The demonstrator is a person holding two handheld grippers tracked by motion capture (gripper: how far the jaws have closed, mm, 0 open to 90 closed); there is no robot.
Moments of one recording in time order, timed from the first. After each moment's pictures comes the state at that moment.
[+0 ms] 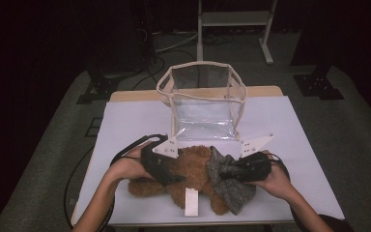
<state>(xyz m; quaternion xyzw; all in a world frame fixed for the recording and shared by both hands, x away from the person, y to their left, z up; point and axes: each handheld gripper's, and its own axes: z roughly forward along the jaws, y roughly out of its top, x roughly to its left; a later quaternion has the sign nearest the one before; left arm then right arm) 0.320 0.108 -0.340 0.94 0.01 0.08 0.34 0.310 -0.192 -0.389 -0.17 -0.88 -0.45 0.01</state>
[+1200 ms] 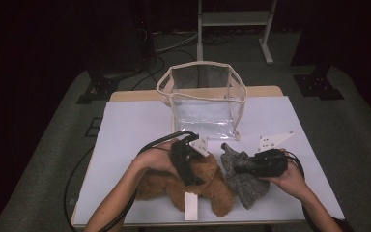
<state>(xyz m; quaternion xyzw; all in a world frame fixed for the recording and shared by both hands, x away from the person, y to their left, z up) 0.341 0.042 -0.359 0.96 -0.02 0.01 0.27 0.317 -0.232 -0.392 -0.21 -0.86 -0.46 0.00</state>
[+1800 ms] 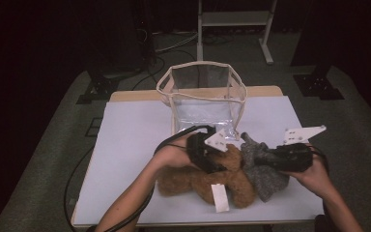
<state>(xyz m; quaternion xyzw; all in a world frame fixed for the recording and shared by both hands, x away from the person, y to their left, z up) 0.331 -0.009 -0.322 0.94 -0.05 0.08 0.34 0.307 -0.285 -0.356 -0.24 -0.84 -0.48 -0.05</state>
